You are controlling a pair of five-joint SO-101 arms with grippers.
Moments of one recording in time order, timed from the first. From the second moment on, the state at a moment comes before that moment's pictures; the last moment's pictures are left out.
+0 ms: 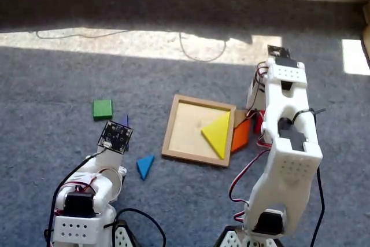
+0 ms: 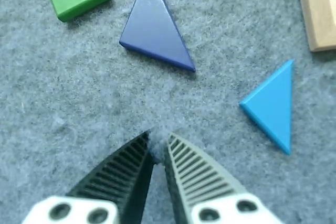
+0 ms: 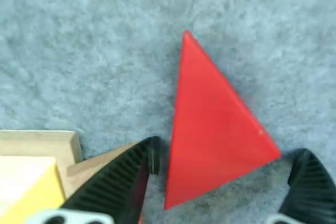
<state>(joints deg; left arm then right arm) -2.5 -102.3 96.0 74.9 -11.0 2.4 31.5 -9.5 73.7 1.1</state>
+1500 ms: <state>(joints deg) -2.5 -102.3 96.0 74.9 -11.0 1.1 40.4 -21.5 80.0 5.8</state>
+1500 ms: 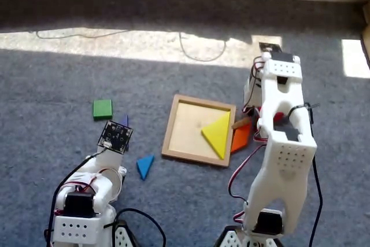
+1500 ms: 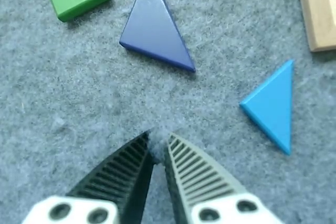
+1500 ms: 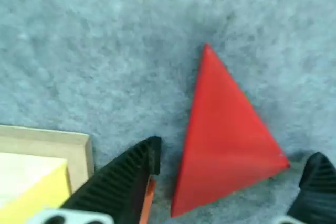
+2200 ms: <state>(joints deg) -2.5 -102.3 96.0 74.9 -11.0 1.1 42.8 -27.3 87.5 1.9</state>
